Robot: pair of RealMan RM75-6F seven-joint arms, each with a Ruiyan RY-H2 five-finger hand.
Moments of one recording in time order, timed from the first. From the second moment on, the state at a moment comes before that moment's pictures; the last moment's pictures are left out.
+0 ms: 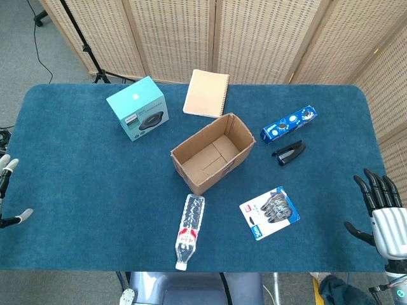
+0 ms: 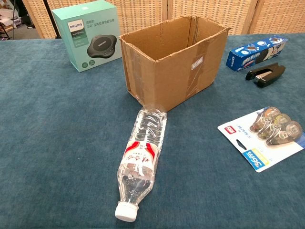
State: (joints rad) left arm -0.12 -1.02 -0.08 -1.64 1.44 1.48 -0.05; right arm 0.07 -1.05 0.07 -1.66 -1.63 1.62 0.03
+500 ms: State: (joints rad) left arm -0.11 -1.02 -0.07 -1.65 1.47 1.49 -0.06; right arm 0.21 -1.00 -0.03 -1.59 -1.87 1.43 0.29
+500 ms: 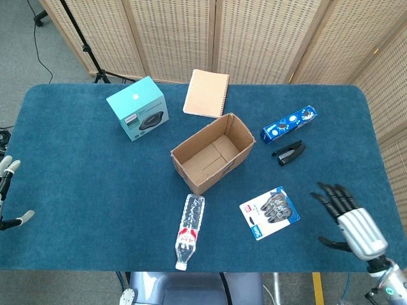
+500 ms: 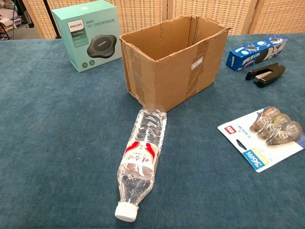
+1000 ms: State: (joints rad) left arm -0.11 -1.01 -0.07 -1.66 1.46 1.48 -0.07; right arm 0.52 -1.03 0.00 -1.62 -1.88 0.99 0.09
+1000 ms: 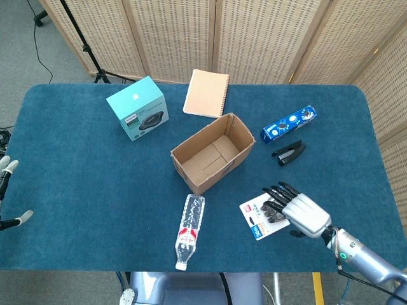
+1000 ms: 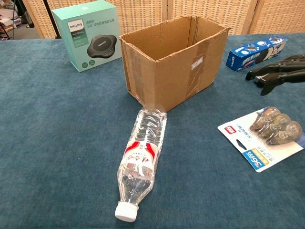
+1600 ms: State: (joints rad) left arm -0.11 -1.00 -0.08 -1.66 1.45 1.47 -0.09; right arm 0.61 -1.14 0.05 -1.61 -1.50 0.70 -0.28
